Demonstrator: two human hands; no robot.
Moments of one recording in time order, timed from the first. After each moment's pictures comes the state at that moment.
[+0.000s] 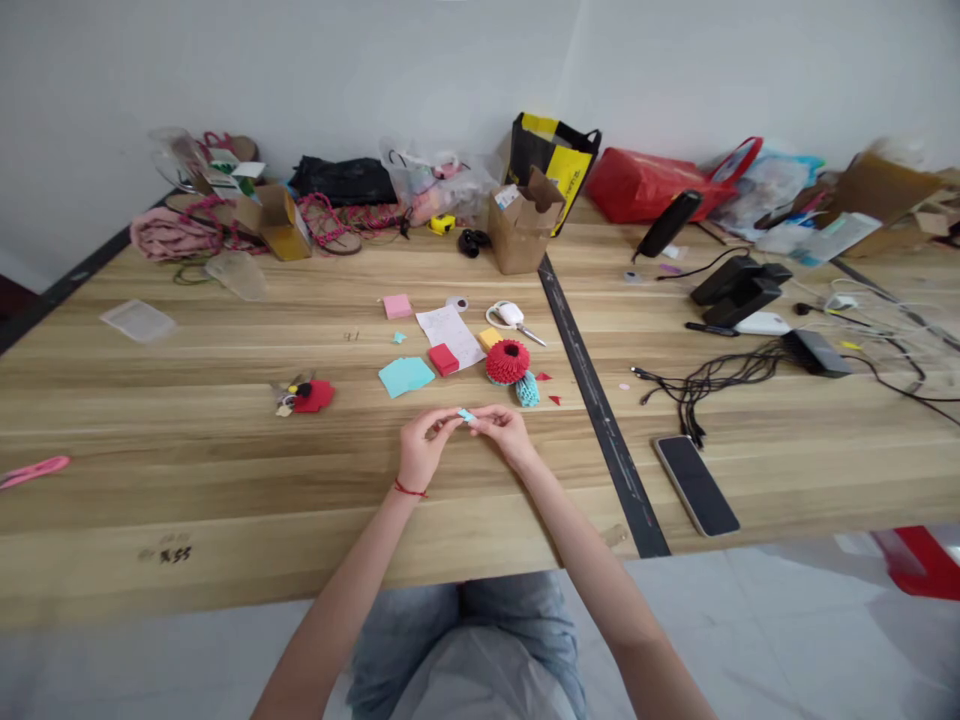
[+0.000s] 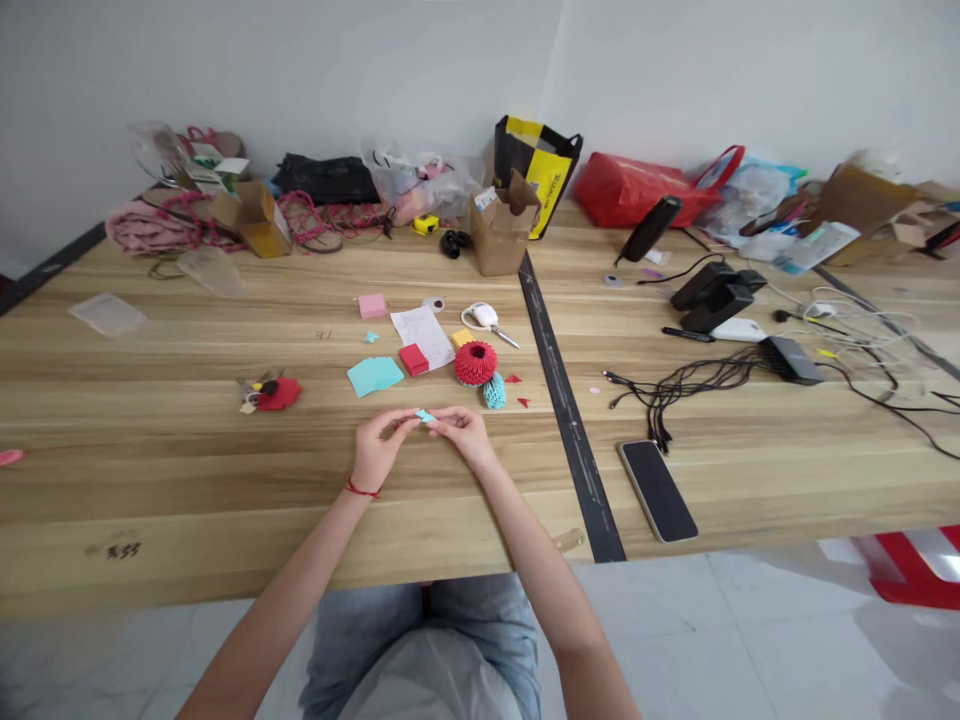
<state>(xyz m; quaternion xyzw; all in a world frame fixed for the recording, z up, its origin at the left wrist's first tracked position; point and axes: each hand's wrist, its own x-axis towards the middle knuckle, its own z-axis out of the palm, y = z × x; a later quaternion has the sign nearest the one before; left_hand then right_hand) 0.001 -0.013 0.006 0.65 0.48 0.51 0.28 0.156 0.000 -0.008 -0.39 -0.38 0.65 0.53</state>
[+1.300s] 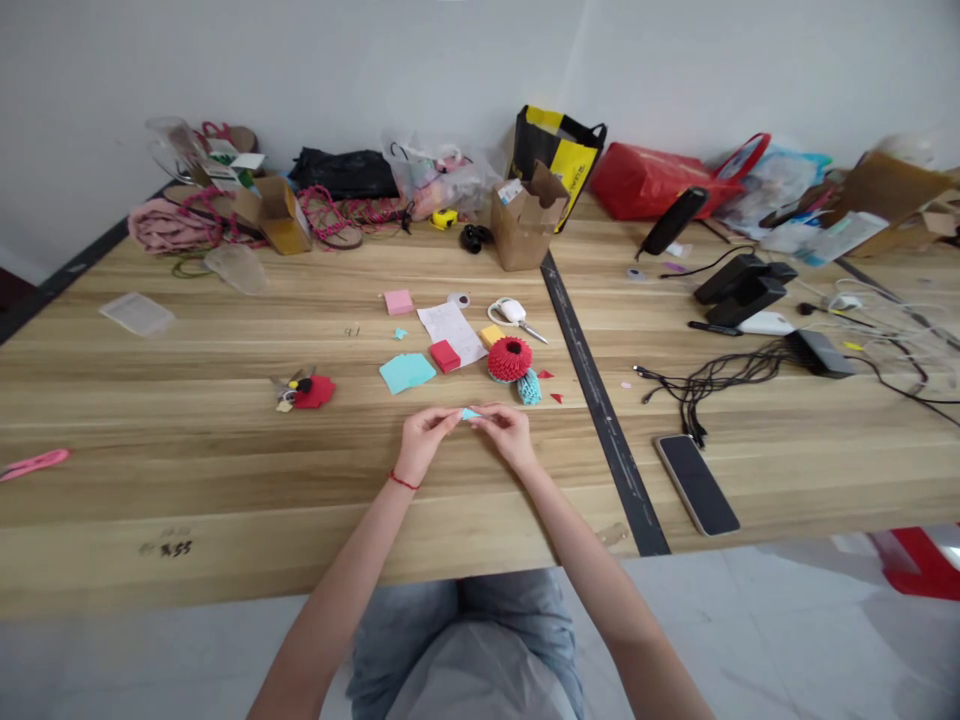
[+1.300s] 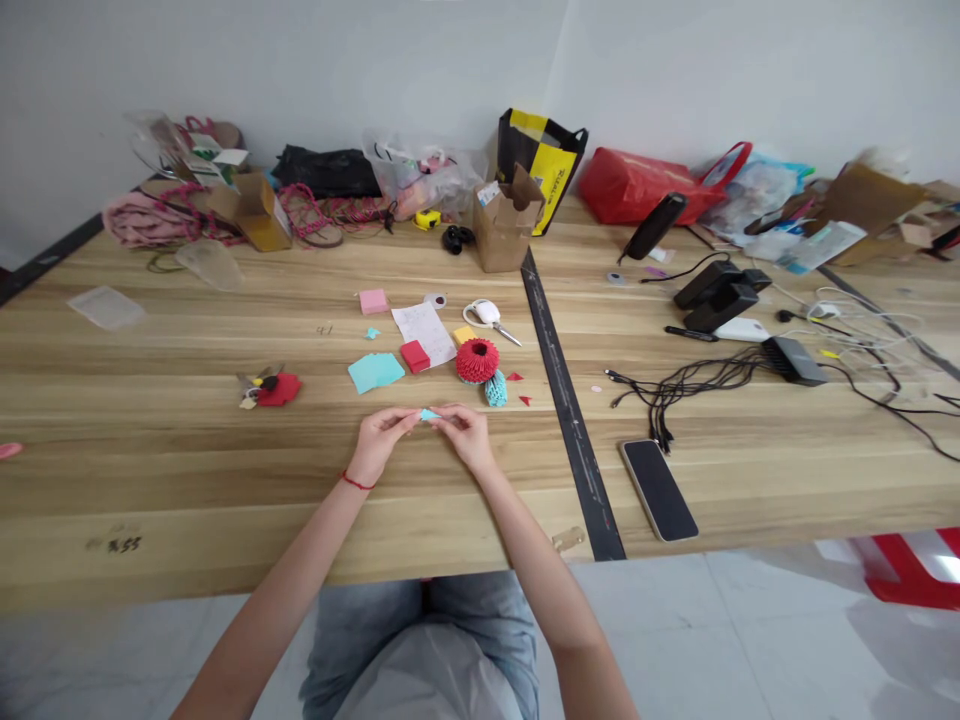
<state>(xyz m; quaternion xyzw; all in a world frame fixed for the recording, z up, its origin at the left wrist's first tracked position) 0.001 -0.006 -0.001 0.49 0.51 0.50 0.50 0.156 -0.003 -0.011 -0.45 -0.52 0.47 0.56</state>
